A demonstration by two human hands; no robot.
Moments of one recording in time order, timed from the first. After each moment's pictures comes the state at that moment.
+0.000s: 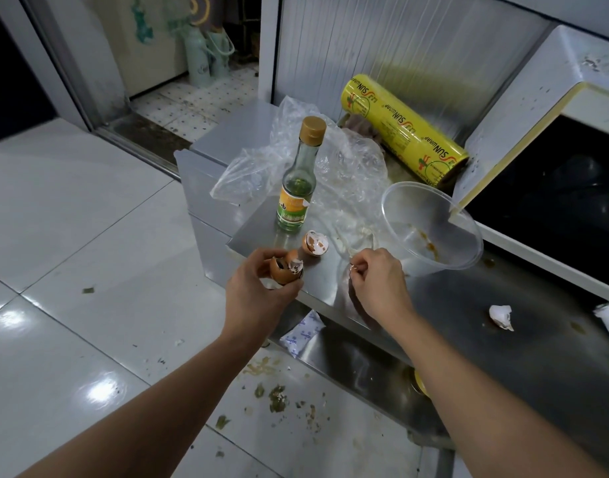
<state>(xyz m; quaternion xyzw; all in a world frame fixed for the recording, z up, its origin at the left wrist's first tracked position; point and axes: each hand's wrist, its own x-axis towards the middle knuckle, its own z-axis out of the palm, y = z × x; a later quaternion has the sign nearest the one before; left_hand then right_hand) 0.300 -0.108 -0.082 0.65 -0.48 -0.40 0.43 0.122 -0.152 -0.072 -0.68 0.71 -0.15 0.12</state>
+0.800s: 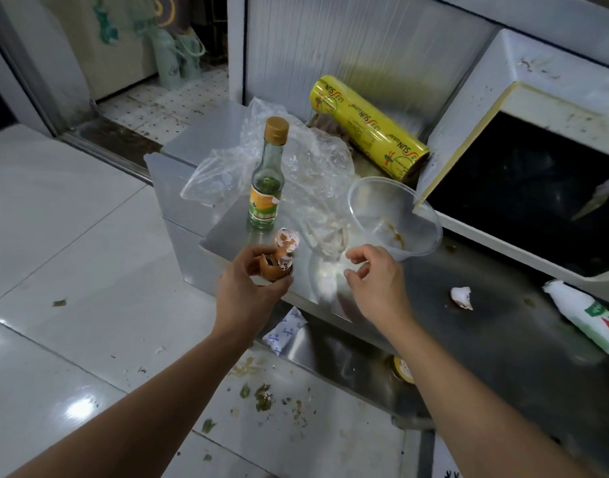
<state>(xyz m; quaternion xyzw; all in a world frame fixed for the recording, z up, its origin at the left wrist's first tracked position) 0.287 -0.102 -0.072 0.62 -0.50 -0.41 0.45 0.099 -0.120 -0.056 -0.64 0.71 -0.25 0.17</state>
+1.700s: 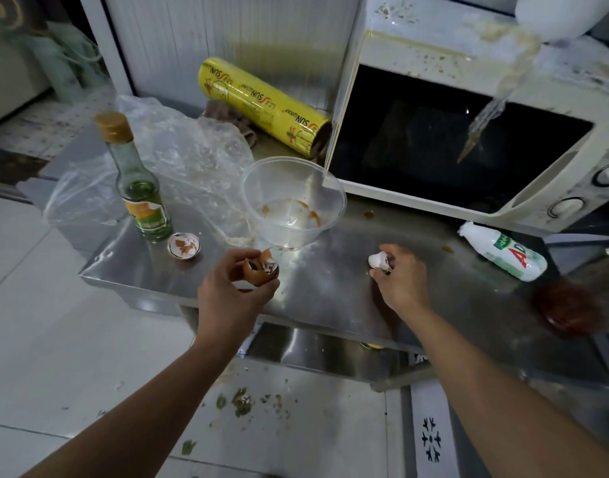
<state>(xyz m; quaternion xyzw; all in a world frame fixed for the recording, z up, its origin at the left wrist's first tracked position) 0.187 -0.098 -0.070 0.55 -0.56 -0.46 0.42 -0.061 -0.083 -0.074 -0.47 0.84 -0.25 0.12</state>
